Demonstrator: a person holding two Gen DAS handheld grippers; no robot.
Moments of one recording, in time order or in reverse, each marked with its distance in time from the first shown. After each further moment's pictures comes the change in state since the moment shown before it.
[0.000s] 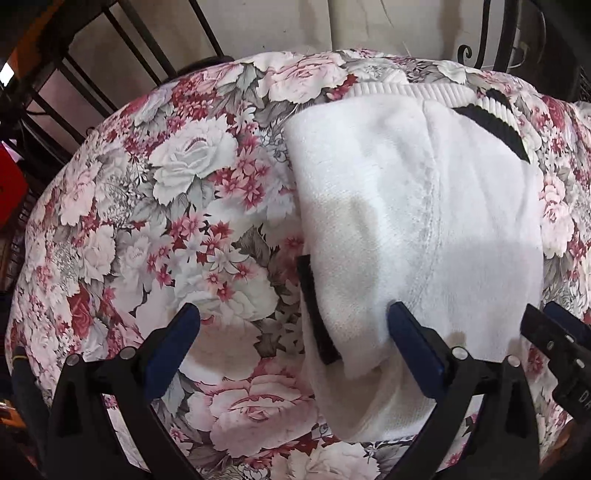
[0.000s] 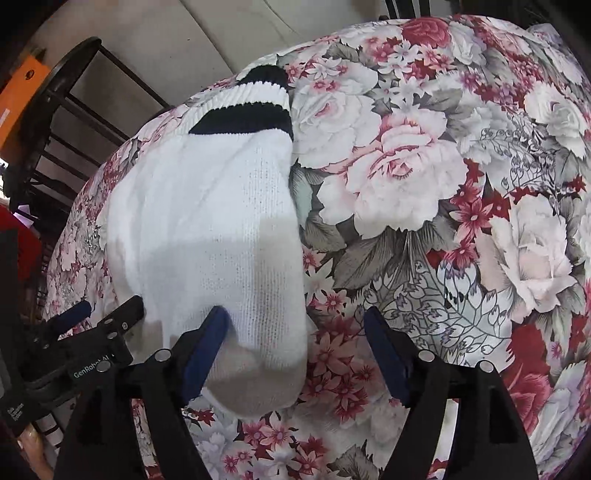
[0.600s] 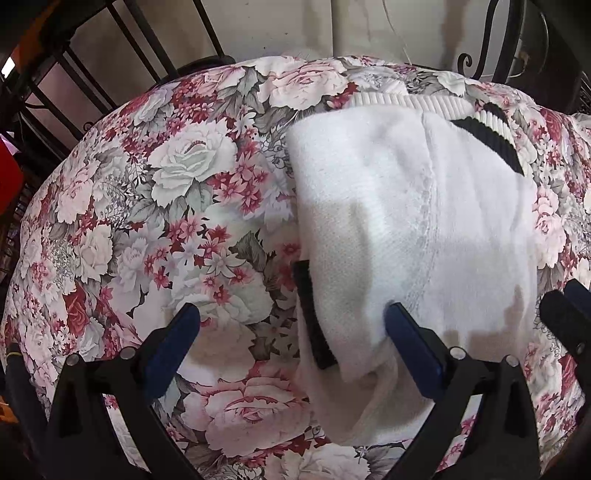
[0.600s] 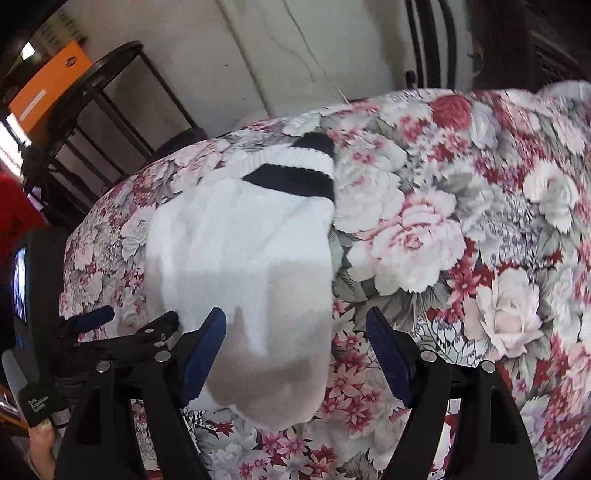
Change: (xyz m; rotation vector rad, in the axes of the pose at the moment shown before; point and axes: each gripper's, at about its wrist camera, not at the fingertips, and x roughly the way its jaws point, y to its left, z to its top) left arm -0.004 0.004 0.005 -0.028 -0.002 -0.033; right arm -0.043 0.030 0.006 -0.132 -0.142 -0.009
